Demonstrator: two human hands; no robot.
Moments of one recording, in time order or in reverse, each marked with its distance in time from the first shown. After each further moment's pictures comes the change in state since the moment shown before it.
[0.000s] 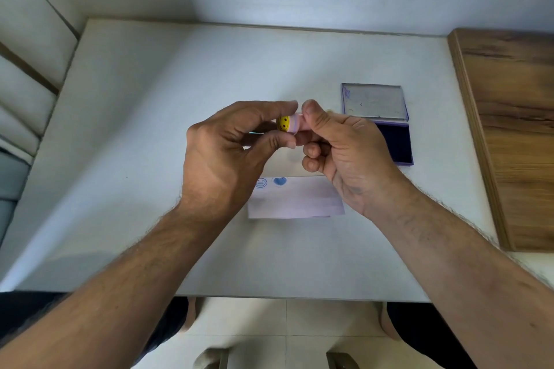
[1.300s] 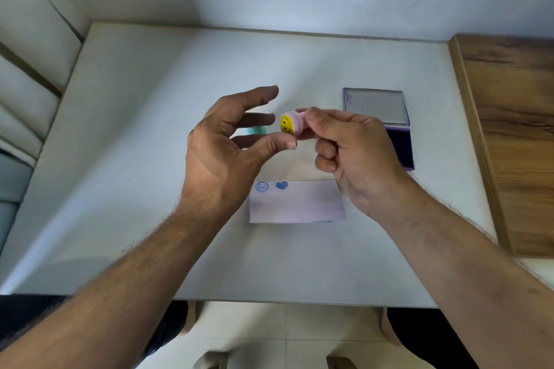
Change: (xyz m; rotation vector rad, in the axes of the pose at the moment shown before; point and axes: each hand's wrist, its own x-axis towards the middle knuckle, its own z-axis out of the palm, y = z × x) left_hand 0.003 0.003 -0.003 -0.146 0.016 -0.280; right_hand 0.002 -0.006 -0.003 -0.195 0.079 -0.049
